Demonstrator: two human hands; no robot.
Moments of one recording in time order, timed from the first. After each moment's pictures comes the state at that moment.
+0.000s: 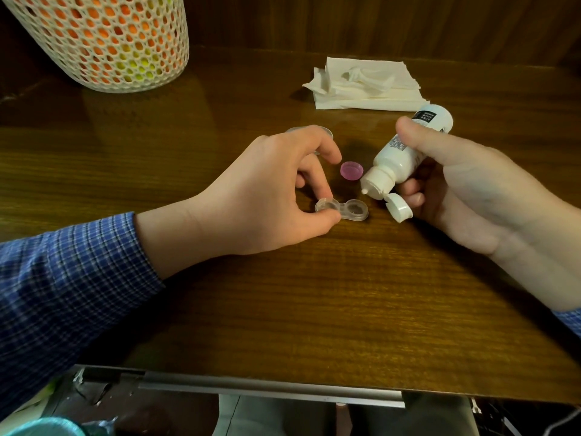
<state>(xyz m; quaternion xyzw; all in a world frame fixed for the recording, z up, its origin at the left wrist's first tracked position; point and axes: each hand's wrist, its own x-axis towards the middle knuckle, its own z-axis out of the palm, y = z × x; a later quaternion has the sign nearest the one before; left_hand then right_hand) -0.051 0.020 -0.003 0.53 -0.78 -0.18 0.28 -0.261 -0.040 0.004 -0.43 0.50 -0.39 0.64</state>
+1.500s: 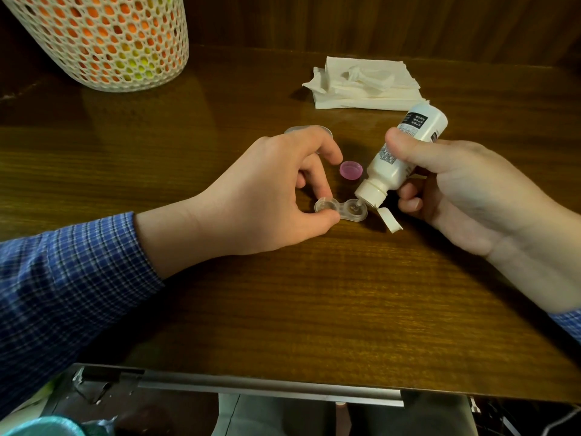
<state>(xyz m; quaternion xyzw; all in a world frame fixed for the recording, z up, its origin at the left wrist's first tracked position) -0.053 0.020 -0.003 0.53 -0.78 -0.19 0.28 -0.258 -0.035 0.003 -0.47 0.50 -0.38 0.62</state>
